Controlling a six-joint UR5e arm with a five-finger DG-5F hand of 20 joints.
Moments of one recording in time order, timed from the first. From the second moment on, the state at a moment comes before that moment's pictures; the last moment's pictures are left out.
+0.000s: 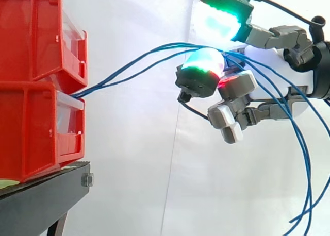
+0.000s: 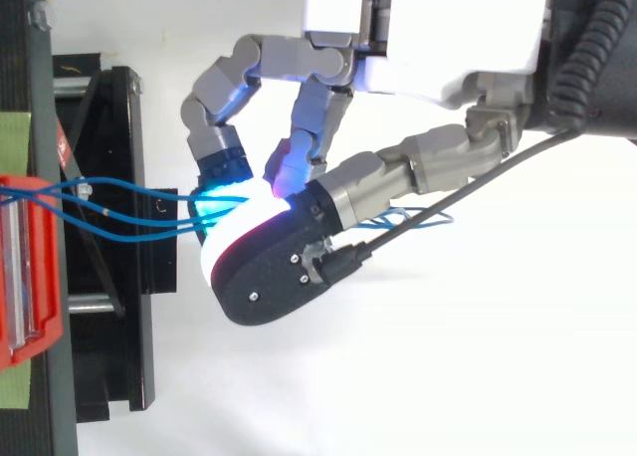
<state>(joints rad) 0.05 -2.21 -1.14 -2.97 -1.44 -0.18</state>
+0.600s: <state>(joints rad) 0.05 -2.20 -1.14 -2.97 -1.44 -0.19</state>
